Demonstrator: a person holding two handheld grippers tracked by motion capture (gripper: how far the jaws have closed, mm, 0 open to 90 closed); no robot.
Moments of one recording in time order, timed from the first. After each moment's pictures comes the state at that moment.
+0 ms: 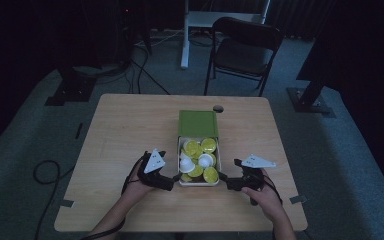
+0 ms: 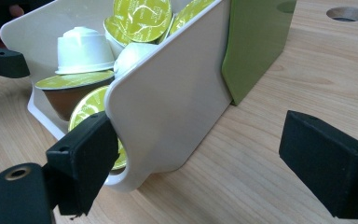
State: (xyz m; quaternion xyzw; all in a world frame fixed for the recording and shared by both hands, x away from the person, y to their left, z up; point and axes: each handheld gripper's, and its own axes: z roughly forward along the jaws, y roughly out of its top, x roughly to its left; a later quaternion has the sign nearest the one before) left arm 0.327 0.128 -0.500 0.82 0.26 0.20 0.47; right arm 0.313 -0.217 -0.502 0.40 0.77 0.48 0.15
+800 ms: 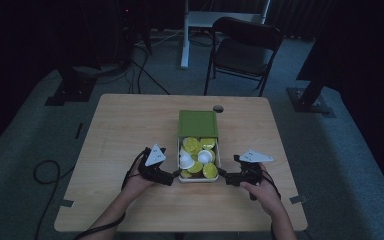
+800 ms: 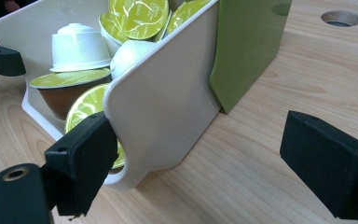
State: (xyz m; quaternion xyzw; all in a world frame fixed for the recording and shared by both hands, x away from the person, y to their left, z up) left arm 0.346 0.130 -0.499 0.82 0.27 0.18 0.46; right arm 0.329 -0.213 -0.499 0.40 0.77 0.47 0.16
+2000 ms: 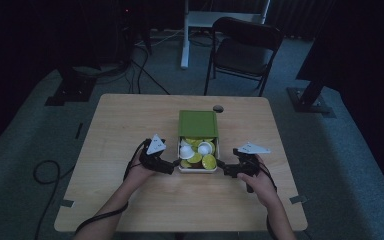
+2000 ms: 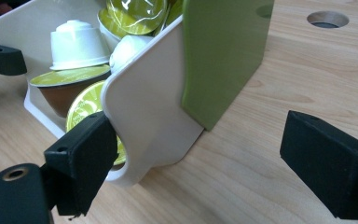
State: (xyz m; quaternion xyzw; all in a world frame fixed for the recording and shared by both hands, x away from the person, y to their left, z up) left arm 0.379 0.129 -0.497 0.82 0.28 0.19 0.46; right arm 0.356 -0.210 -0.500 0.42 0.76 0.47 0.16
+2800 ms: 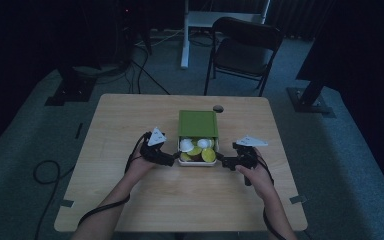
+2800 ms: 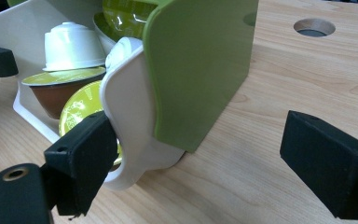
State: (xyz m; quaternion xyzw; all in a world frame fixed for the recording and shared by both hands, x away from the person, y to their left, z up) left arm 0.401 0.129 -0.493 0.82 0.30 0.20 0.45; right arm 0.379 -0.207 -0.498 0.43 0.75 0.46 0.16
